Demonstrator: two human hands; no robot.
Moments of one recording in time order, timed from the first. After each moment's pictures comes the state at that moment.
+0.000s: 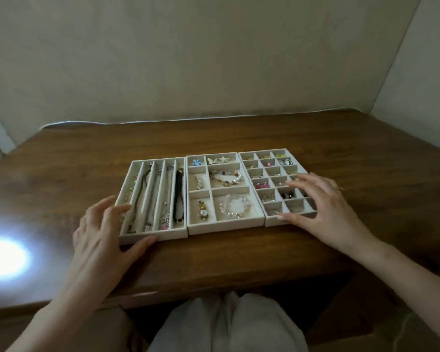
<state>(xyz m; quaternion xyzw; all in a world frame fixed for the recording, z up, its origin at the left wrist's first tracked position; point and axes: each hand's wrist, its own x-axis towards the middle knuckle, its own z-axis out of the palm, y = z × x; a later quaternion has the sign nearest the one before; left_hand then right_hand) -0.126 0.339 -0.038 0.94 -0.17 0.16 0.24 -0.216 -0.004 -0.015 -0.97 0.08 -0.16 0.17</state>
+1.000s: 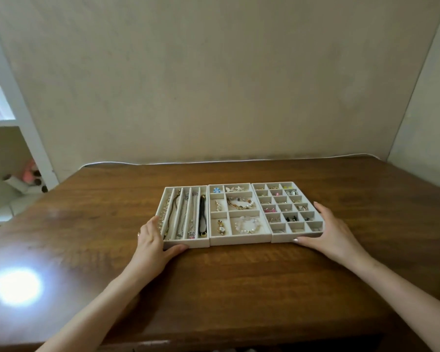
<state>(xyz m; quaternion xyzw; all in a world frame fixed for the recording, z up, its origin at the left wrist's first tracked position) -0.051 0.308 -0.040 0.92 -0.14 0.04 0.36 -0.152 -0.040 -0.026 -0.92 0.18 -0.13 0.31</state>
